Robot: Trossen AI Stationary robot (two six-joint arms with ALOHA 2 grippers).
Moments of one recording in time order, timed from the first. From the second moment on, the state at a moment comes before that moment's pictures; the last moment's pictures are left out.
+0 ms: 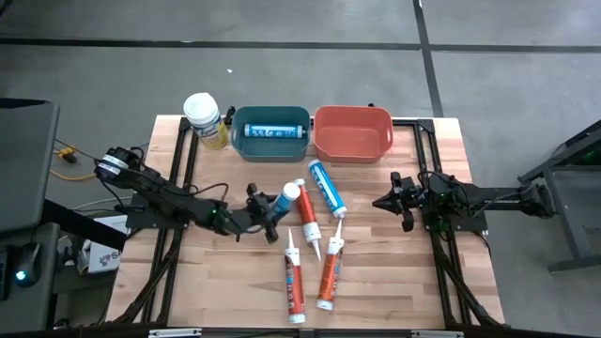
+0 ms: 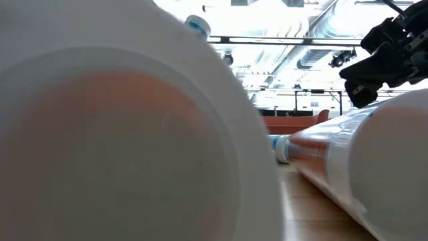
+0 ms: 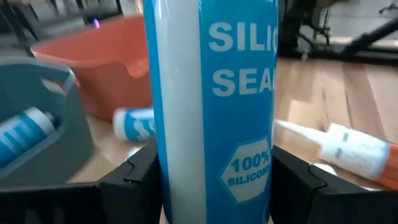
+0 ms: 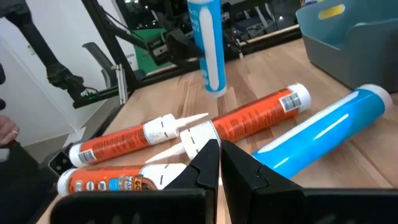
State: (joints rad) left arm -0.36 1.47 0.58 0.58 -0.79 -0.20; right arm -0.08 0.21 0.01 0.06 -0.17 0.31
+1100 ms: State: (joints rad) left arm 0.24 1.16 0.45 0.74 -0.22 0.25; right arm -0.08 0.22 0.01 0.06 -0.17 0.31
